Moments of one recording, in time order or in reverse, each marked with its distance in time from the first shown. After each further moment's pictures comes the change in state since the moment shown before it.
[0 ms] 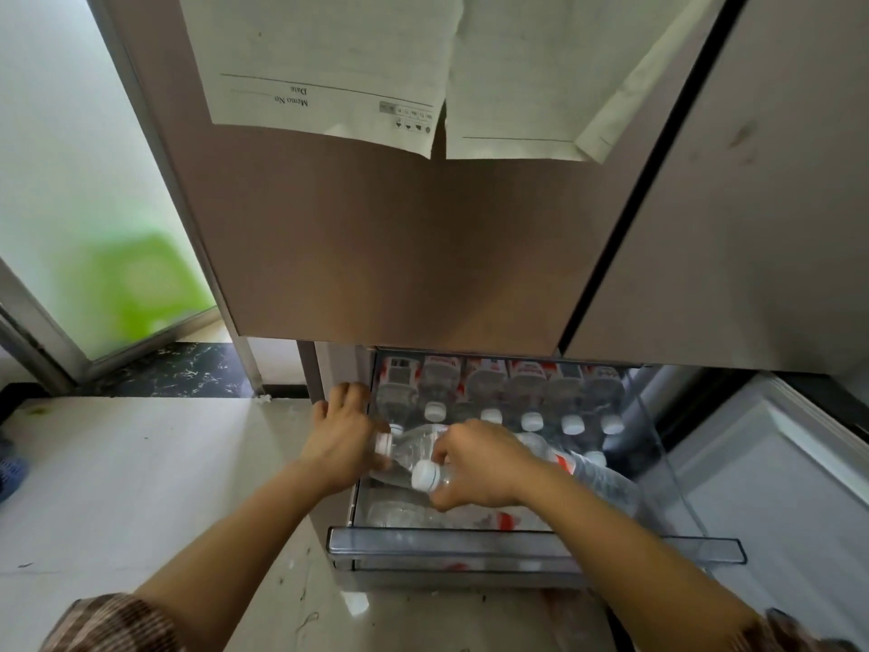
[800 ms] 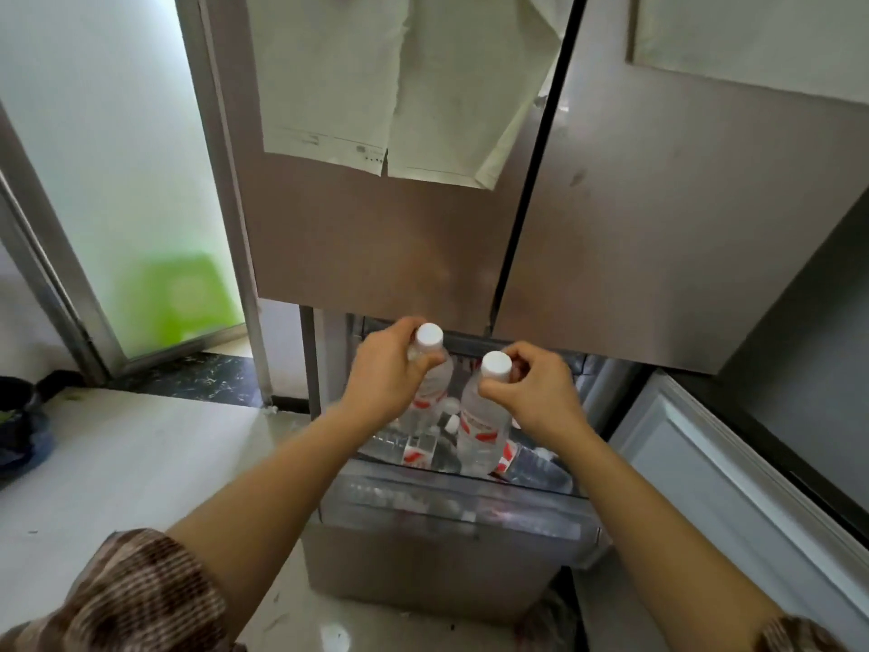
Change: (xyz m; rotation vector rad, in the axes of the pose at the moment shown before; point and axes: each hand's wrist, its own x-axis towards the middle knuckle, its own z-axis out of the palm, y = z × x) left_hand -0.070 0.138 -0.089 -0.717 0.643 -0.040; right_hand -0.124 0.042 -0.051 0.604 0.710 0.075
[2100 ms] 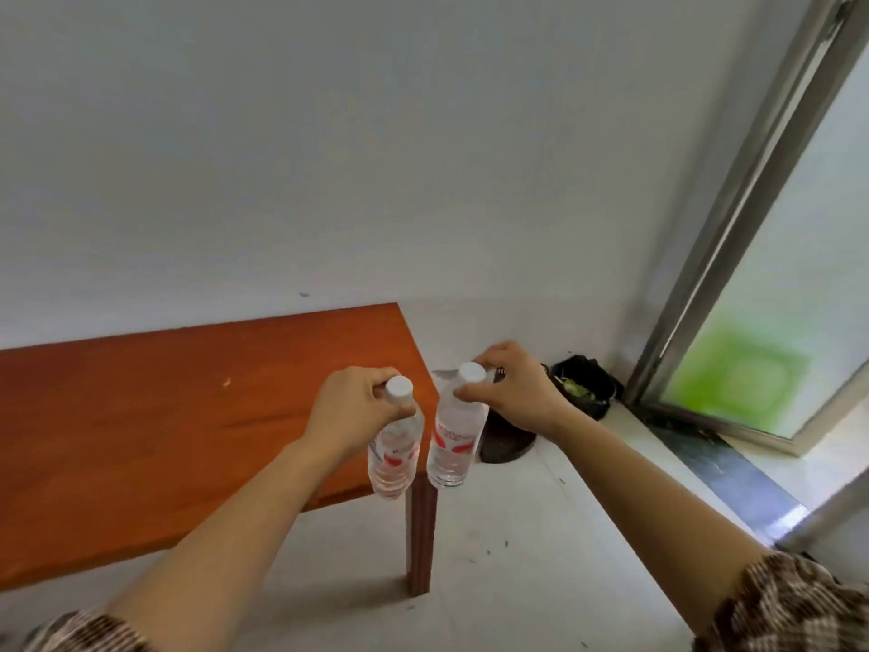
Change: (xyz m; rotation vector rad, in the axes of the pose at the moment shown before) left_hand -0.537 -0.290 -0.708 0.423 0.661 -0.849; right_hand -0.379 -0.554 0.640 0.174 -1.119 -0.805
